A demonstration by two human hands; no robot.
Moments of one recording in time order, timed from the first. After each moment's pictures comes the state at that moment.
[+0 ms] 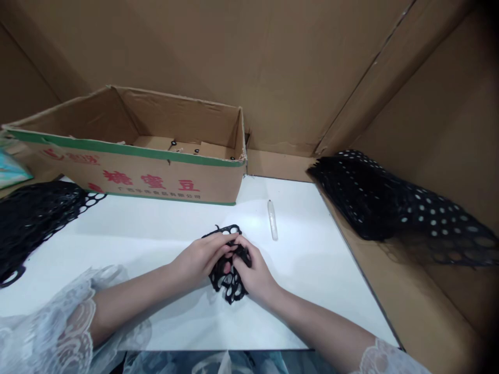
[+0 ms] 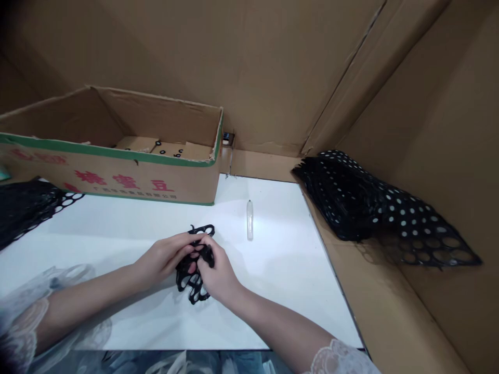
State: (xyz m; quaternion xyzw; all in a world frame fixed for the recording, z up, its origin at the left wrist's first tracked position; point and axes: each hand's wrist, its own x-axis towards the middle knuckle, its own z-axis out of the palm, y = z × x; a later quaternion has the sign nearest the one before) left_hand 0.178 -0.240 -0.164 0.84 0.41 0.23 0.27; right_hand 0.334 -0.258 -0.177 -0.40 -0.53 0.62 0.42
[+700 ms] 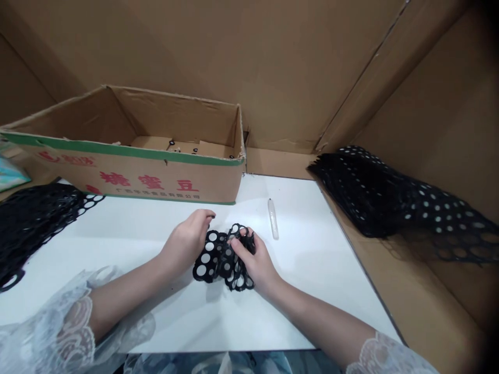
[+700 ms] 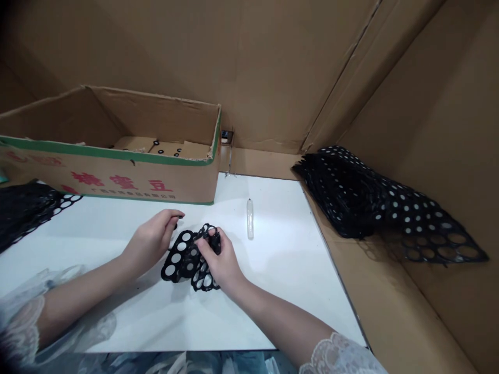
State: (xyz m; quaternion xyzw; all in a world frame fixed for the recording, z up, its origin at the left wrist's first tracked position) left_hand 0.166 -0.220 -0.160 0.77 0.57 0.29 0.09; right_hand 0.335 -0.247 -0.186 -0.45 -0.45 0.61 0.48
